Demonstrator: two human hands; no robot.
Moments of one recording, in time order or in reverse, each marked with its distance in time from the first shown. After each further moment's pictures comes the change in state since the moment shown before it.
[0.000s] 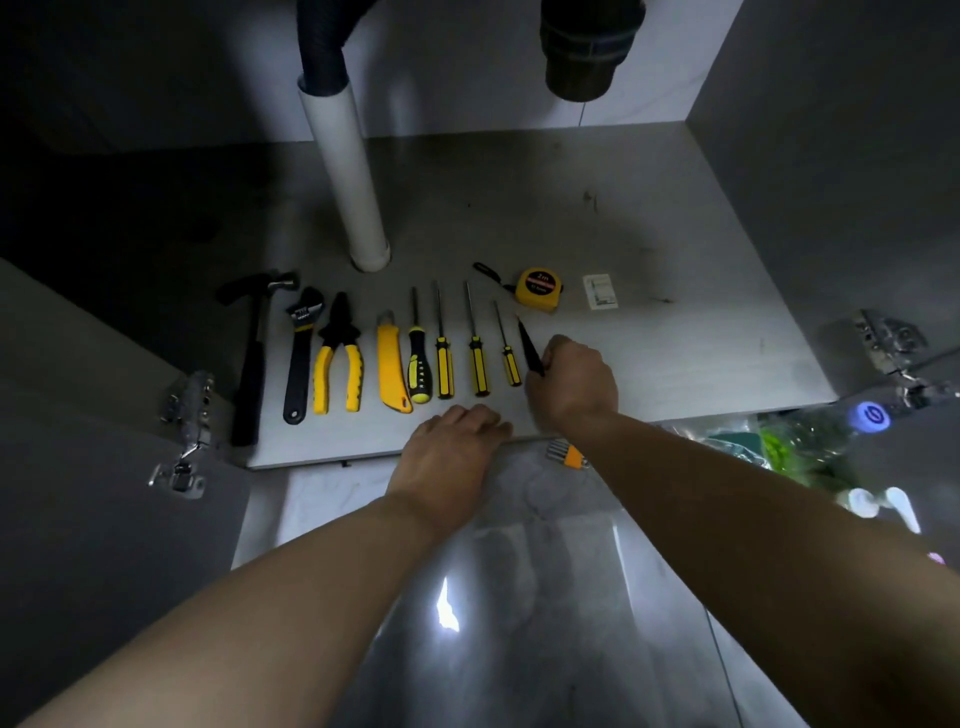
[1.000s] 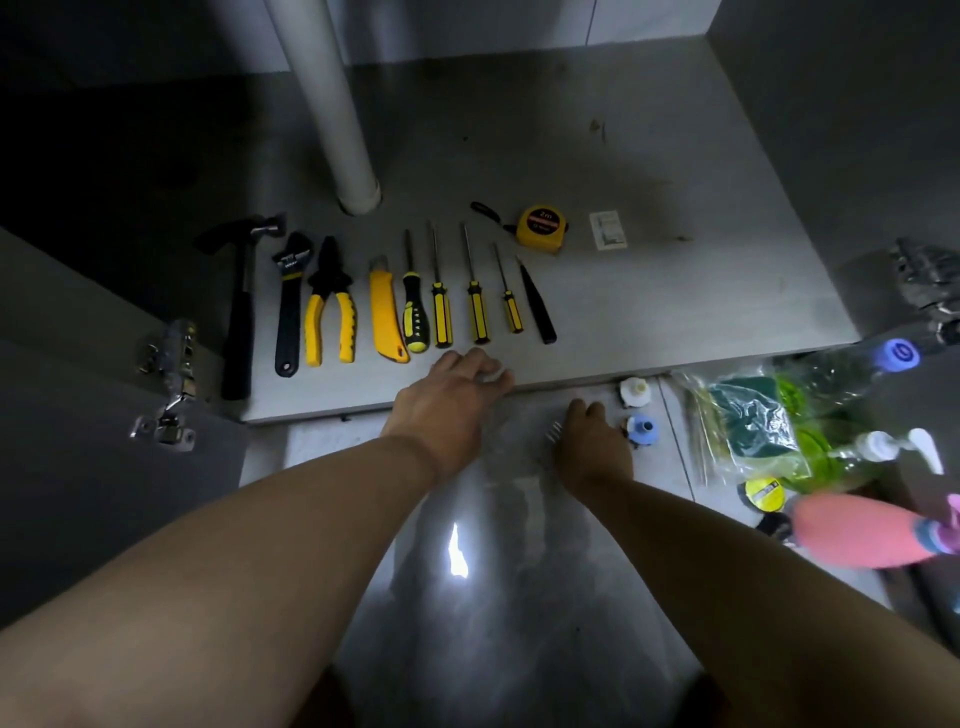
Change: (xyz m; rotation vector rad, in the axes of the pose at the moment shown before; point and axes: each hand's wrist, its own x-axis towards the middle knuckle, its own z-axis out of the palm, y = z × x) left_hand 0.000 -0.003 0.000 -0.020 -0.095 -0.060; right_hand -0.076 0.095 0.090 -0.227 -0.308 0.101
